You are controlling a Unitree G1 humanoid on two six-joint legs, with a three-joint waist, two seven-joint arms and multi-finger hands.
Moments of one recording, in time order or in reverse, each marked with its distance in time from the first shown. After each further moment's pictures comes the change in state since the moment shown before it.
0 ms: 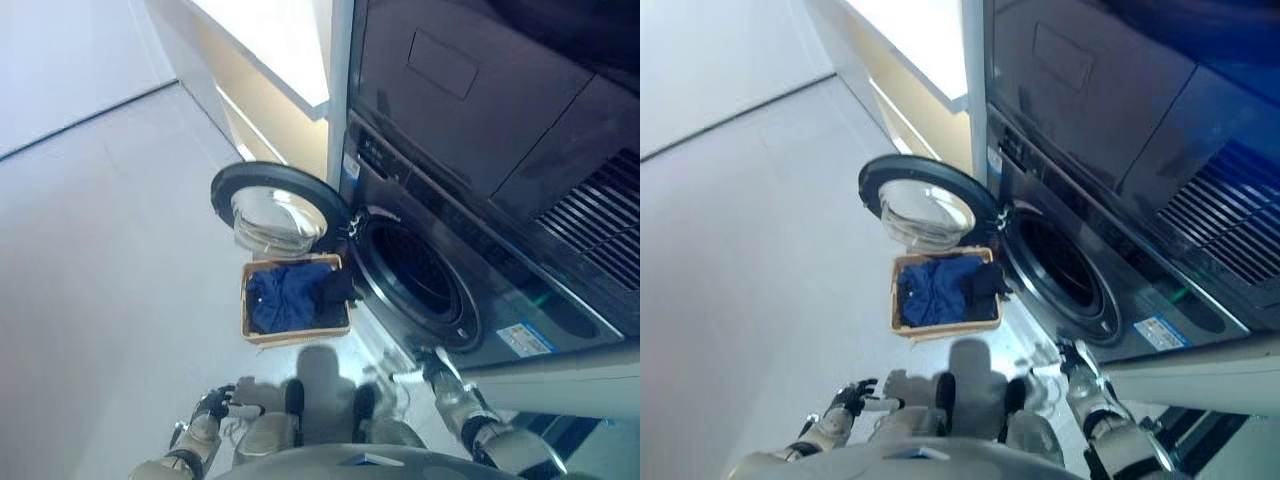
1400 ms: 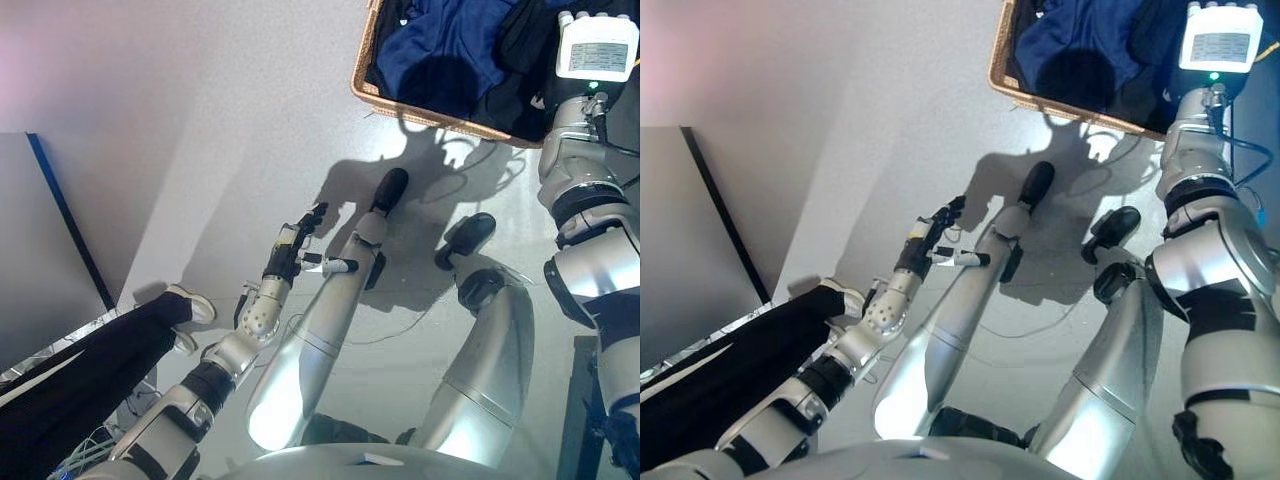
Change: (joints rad) left arm -0.154 0.083 -0.306 -0.860 -0.207 -0.150 0.111; right arm -0.959 -0.427 0.302 0.116 -0.514 0.165 -0.366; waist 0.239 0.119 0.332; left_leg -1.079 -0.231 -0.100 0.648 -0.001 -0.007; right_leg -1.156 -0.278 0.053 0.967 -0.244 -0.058
